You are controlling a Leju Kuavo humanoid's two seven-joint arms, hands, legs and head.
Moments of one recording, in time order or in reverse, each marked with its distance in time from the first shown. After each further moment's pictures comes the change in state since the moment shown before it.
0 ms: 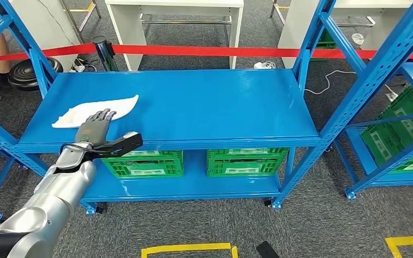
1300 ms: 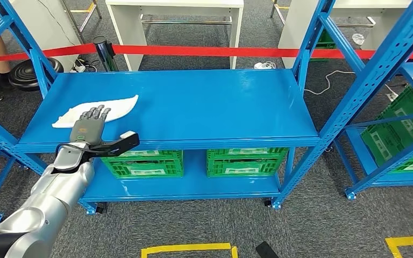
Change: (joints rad) left arm 0.001 0.007 0.013 0.001 -0.095 0.076 0.027; right arm -0.001 0.000 -0.006 0.000 0.020 0.003 -0.005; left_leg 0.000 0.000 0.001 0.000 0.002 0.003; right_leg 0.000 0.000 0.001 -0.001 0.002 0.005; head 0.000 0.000
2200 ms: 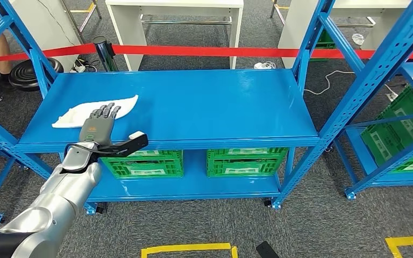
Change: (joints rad) left arm 0.001 -0.039 -0.002 0.010 -0.021 0.044 -0.024; right arm 0.000 0.000 -0.009 0.000 0.000 -0.006 -0.017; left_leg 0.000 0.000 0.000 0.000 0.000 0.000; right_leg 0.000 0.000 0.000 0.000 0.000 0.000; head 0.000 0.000
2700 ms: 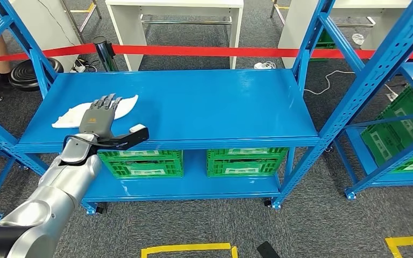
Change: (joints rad) left arm -0.051 -0.003 -0.018 0.002 0.015 0.000 -0.022; right arm 0.002 0.000 -0.016 0.000 0.001 0.000 -0.006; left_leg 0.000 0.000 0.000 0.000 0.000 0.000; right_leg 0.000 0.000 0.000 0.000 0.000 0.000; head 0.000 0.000
